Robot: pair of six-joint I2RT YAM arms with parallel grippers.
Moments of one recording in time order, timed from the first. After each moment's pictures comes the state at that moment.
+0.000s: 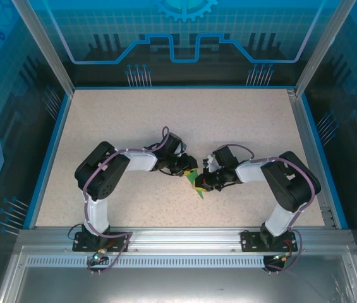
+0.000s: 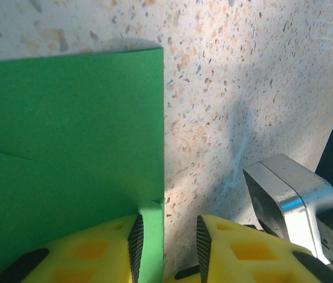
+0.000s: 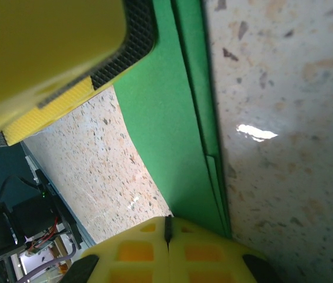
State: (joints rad) left arm -0.60 1.94 1.01 0.03 0.52 -1.03; right arm 0.51 1.73 0.65 -0.01 -0.73 0.78
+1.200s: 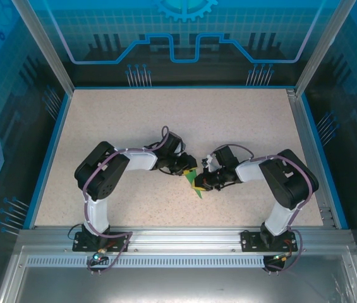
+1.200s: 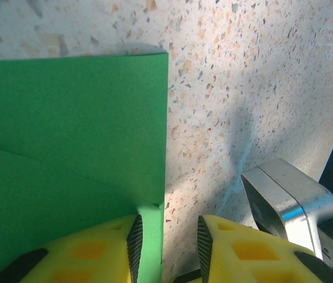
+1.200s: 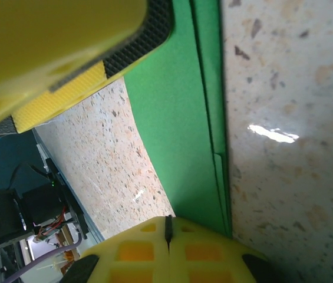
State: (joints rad) left arm -0.61 1.94 1.03 -0.02 0.49 -1.03; right arm 0.49 1.75 0.64 0.03 -0.78 0.73
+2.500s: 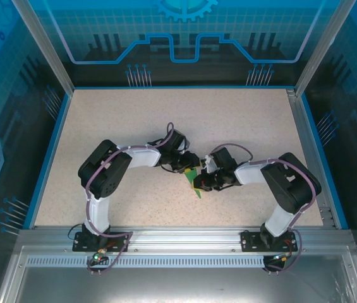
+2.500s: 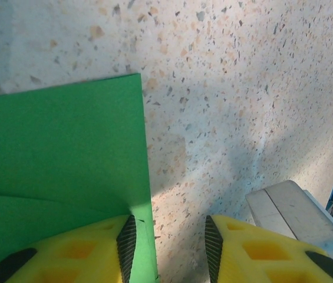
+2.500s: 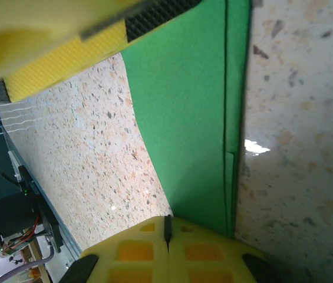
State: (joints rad) left arm -0.60 1.98 1.11 -0.09 0.49 -0.92; right arm 0.54 1.71 0.62 0.02 -0.66 0.71
